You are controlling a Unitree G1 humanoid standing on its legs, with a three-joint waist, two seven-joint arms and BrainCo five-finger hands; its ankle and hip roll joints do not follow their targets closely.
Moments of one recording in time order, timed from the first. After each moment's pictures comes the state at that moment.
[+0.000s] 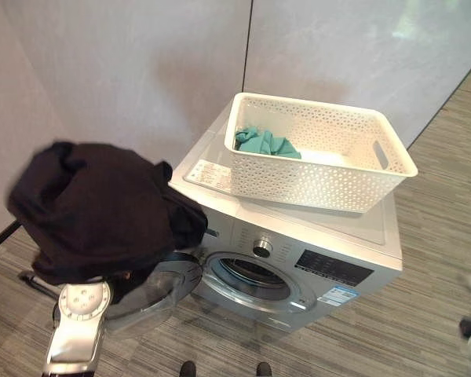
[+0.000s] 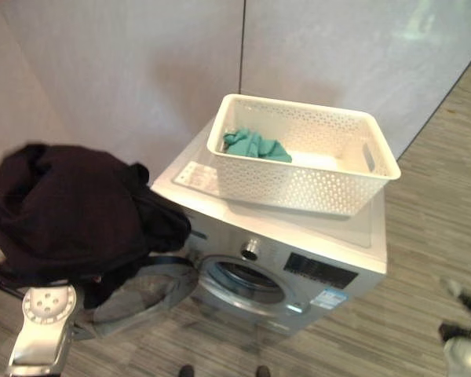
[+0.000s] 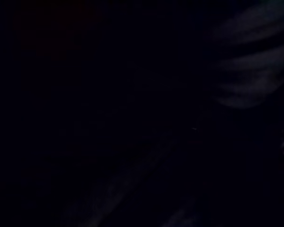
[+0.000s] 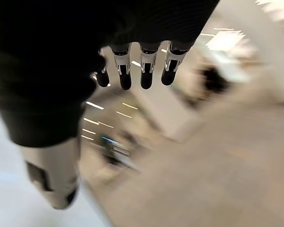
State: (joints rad) left arm 0.19 0.43 0.14 -0.32 -0.07 -0.23 0.22; right arm 0.32 -0.45 -0.45 0.47 -0.13 -0.02 -0.46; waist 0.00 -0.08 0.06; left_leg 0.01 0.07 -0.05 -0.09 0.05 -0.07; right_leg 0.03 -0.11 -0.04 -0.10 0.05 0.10
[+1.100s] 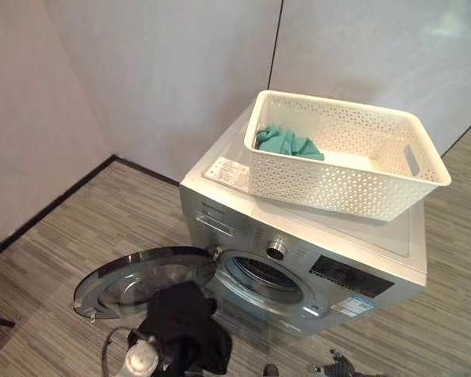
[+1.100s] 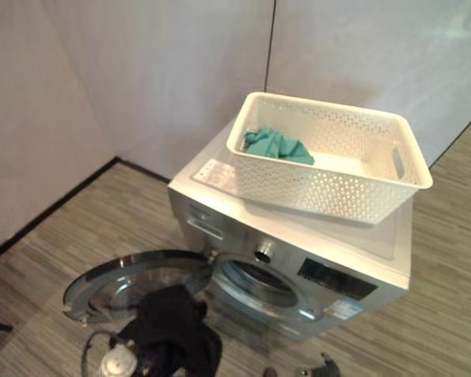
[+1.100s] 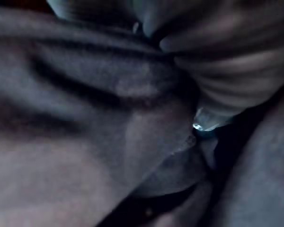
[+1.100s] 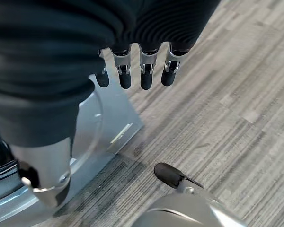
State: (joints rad) left arm 0.08 0.38 -0.39 0.47 0.01 -0.19 0.15; right arm 0.05 -0.23 0.28 1.09 -0.05 -0.02 -0.17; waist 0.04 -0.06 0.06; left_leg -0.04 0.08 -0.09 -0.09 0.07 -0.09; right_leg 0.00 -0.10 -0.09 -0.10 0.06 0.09
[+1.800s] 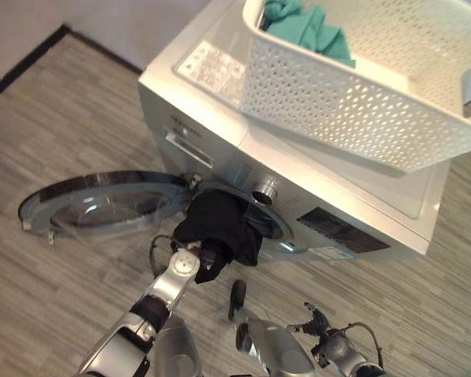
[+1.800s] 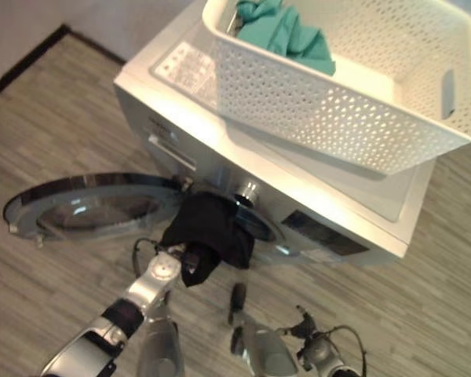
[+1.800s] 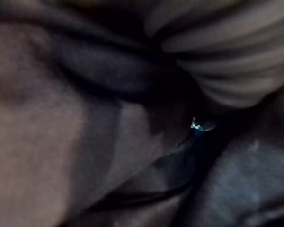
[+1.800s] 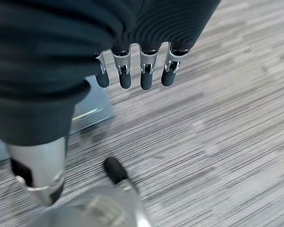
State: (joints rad) left arm -0.50 0.24 -0.49 0.62 -0.21 -0.19 0.27; right arm -0.15 -0.27 0.45 1.10 -0.08 -0.06 -0.23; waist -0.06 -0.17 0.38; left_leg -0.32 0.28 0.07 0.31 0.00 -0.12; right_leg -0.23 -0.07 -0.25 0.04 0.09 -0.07
